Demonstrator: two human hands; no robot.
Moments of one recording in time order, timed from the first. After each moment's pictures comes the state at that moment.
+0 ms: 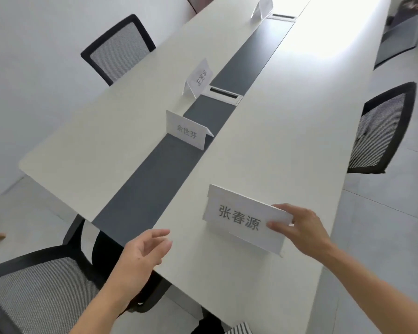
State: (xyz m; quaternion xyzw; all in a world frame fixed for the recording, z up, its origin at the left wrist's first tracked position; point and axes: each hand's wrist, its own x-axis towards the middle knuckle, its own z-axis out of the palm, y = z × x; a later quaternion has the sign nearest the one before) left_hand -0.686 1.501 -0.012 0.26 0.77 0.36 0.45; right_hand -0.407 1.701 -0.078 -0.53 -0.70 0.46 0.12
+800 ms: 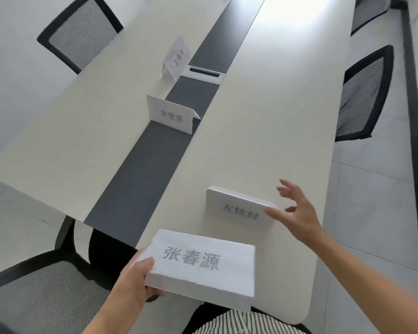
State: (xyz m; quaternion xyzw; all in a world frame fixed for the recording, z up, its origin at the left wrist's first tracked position) left_hand -0.707 1.454 -0.065 0.09 0.64 0.45 0.62; right_hand -0.409 1.661 -0.116 -0.59 -0.61 0.48 0.21
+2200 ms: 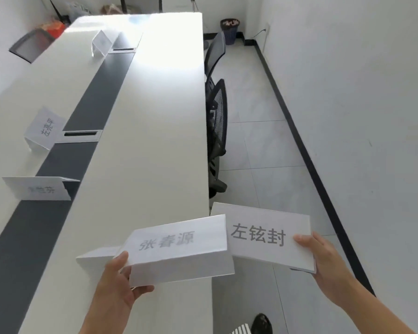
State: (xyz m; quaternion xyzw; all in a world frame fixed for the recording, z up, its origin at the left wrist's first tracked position) left_hand -0.494 1.590 -0.038 0.19 0.57 0.46 0.65; right_hand -0.127 1.587 -0.043 -0.60 -0.28 0.62 0.42
